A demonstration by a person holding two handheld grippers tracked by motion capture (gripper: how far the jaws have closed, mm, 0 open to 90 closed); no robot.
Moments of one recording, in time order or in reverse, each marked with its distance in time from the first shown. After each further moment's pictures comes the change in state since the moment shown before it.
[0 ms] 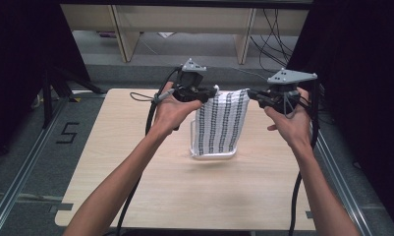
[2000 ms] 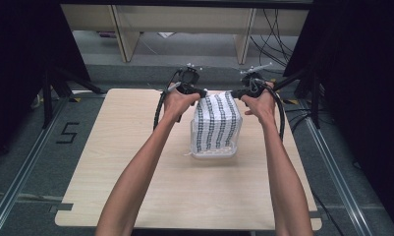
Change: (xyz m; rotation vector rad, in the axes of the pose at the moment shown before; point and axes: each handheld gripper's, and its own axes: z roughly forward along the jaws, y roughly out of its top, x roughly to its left) left arm 0.075 -0.033 0.089 0.217 0.109 -0.141; right arm -0.044 -0.025 0.135 0.261 0.051 0.160
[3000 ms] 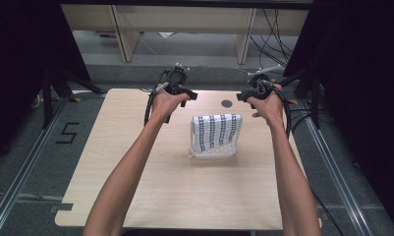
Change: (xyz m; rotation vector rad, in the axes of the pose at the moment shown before) left arm 0.023 -0.008 -0.023 0.028 0.064 -0.053; right arm -0.012 -0.010 -0.015 0.004 -0.044 0.049
